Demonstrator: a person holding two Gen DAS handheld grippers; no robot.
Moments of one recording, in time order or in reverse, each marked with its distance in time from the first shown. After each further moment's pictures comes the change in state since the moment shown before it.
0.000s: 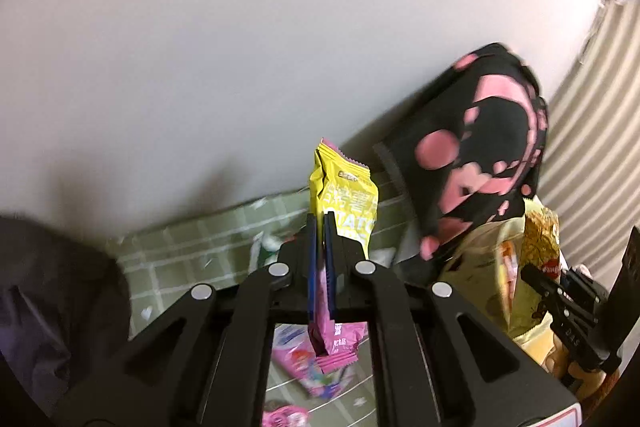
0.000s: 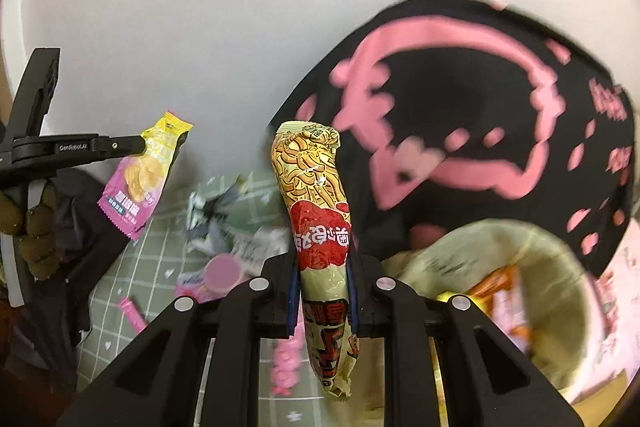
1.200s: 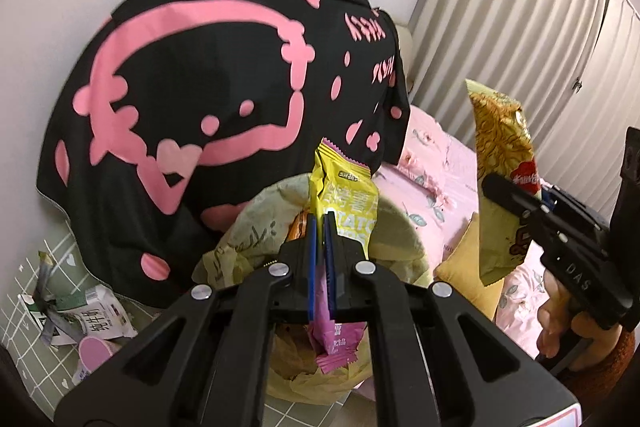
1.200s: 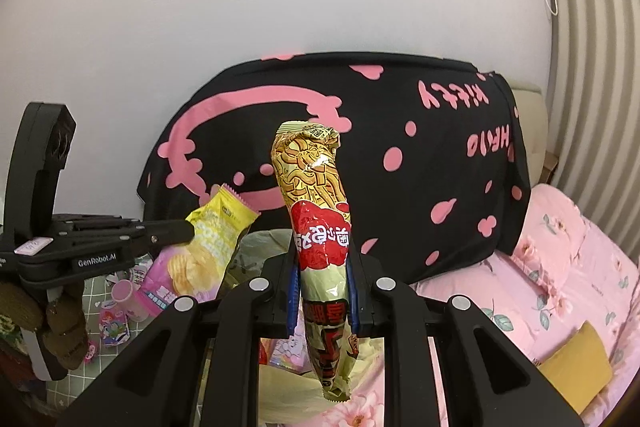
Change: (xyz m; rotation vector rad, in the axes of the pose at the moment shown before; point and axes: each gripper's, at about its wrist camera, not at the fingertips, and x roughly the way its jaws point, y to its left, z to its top) left arm 0.062 -0.271 -0.051 0.371 0.095 -0.351; right arm -0.137 -0.150 -0.044 0.190 -0.152 -0.264
